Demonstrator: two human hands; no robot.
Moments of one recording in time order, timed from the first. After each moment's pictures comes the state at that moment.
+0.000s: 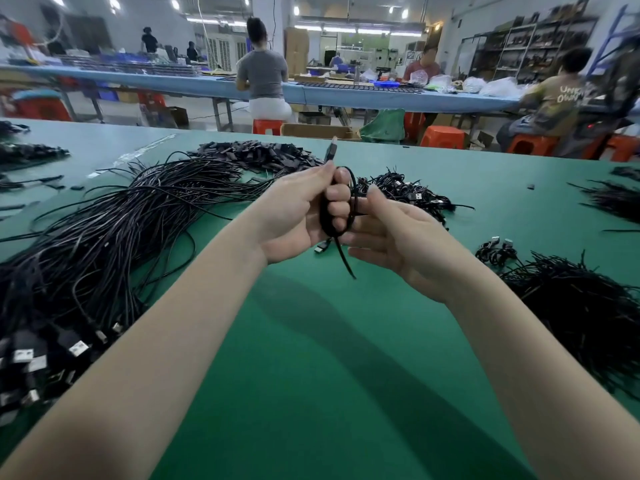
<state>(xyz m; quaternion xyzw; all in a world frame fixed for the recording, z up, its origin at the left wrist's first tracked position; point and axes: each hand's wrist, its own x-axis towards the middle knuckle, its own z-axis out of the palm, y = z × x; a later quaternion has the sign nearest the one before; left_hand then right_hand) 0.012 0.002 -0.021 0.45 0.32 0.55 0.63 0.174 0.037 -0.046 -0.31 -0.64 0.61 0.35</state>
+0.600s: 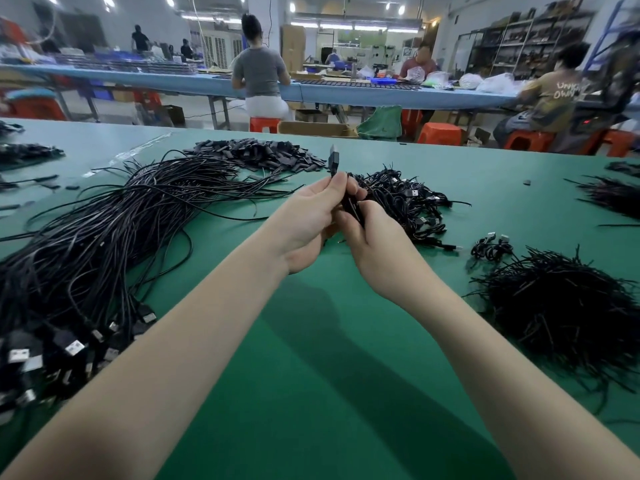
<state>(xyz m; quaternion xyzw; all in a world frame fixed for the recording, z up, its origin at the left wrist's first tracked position) 0.038 0.012 -0.038 0.46 0.41 0.60 0.50 0.153 0.031 -0.066 -0.41 -0.80 0.23 0.37</state>
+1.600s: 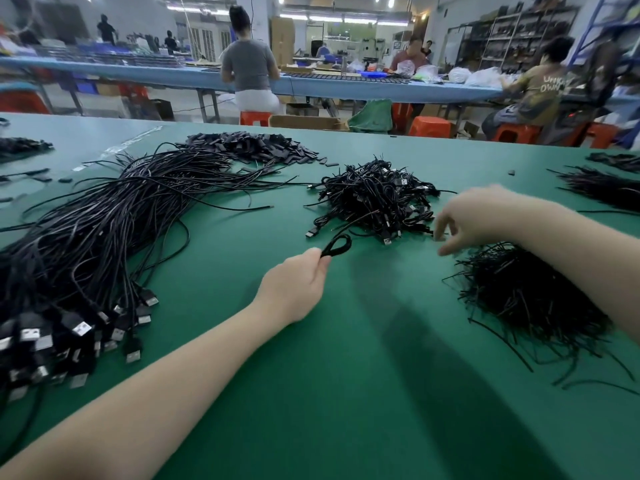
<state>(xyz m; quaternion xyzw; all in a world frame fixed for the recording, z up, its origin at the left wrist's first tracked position) 0.024 -0.007 -0.148 0.69 0.66 0.31 0.05 0.270 0.106 -0.022 -0.45 -0.86 -0.14 -0.16</state>
